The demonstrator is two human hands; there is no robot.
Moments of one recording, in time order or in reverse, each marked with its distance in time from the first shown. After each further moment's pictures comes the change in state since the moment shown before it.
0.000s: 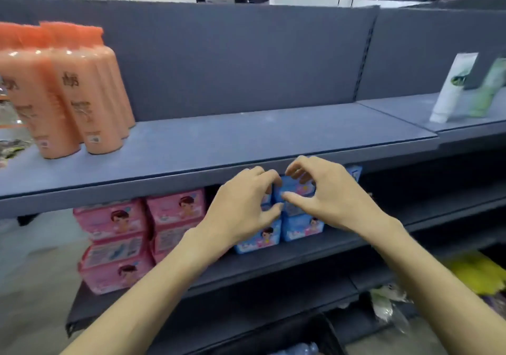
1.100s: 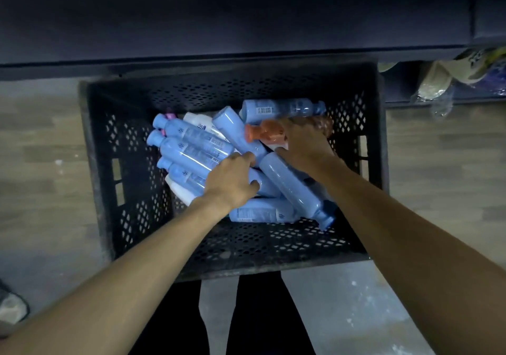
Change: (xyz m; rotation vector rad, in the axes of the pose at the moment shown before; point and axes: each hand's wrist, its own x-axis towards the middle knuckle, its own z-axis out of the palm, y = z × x) left_hand -0.337 -0.027 0.568 -0.328 -0.939 -0.942; right_hand -0.299 0.318 0.537 -0.088 -1.026 0.291
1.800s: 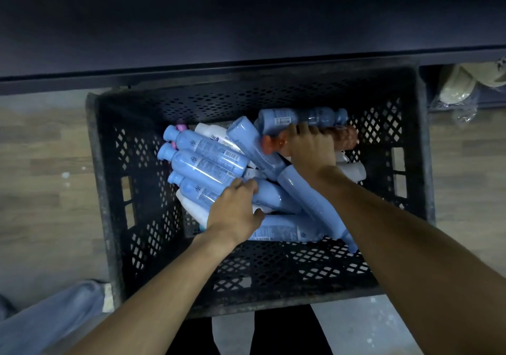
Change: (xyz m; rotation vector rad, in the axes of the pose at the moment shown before) left_hand -0.005 -0.039 0.017 -0.057 -0.025 -0.029; right_hand 0.041 -0.018 0.041 -0.445 0.247 0.015
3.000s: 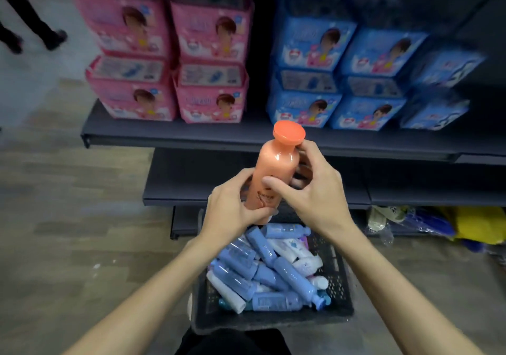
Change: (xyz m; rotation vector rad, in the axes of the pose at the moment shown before) left_hand -0.267 0.072 -0.289 -0.499 0.720 0.575; right_hand -0.208 -0.062 -0.474 1.198 0.633 -0.232
